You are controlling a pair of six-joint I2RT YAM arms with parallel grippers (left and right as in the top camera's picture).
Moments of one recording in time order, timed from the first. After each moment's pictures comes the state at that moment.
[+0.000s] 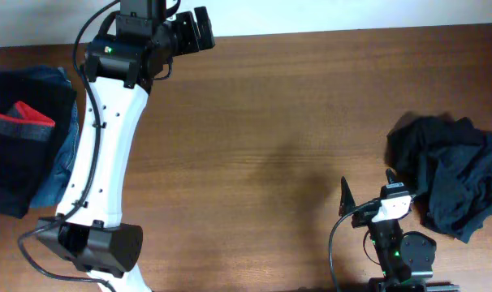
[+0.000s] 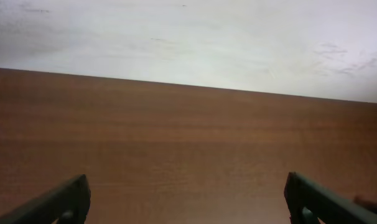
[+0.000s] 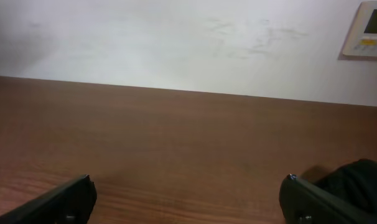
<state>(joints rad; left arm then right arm) -0.25 1.92 2.19 -0.93 0.03 -0.34 -0.05 0.01 0.01 -0.06 -0.16 -0.05</state>
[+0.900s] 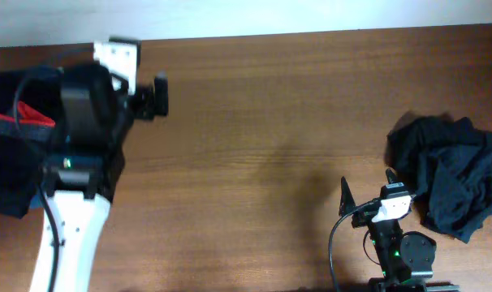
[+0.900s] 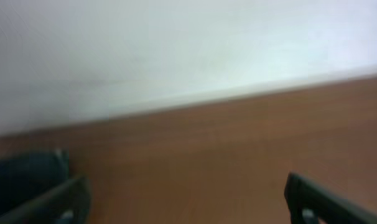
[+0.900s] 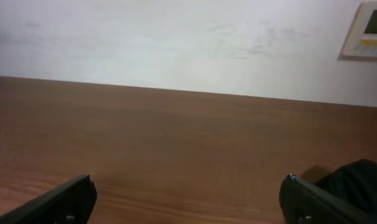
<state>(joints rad) -0.10 1.25 1.22 -0.36 -0.02 0.09 -0.05 0.01 0.01 -0.06 -0.16 -0.05</state>
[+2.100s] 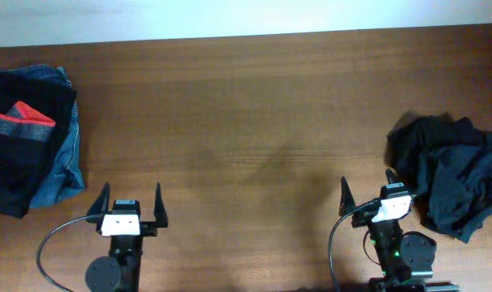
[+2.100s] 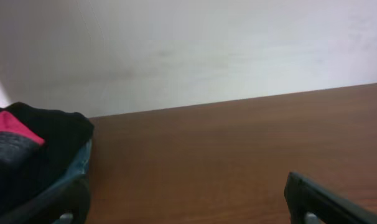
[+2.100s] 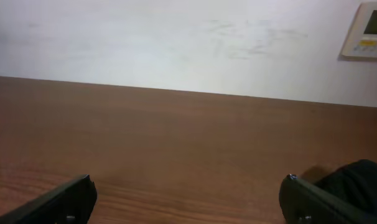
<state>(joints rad) 0.03 0.03 0.05 -0.03 0.05 0.11 -0.05 0.01 0.01 -0.06 -0.16 -0.05</state>
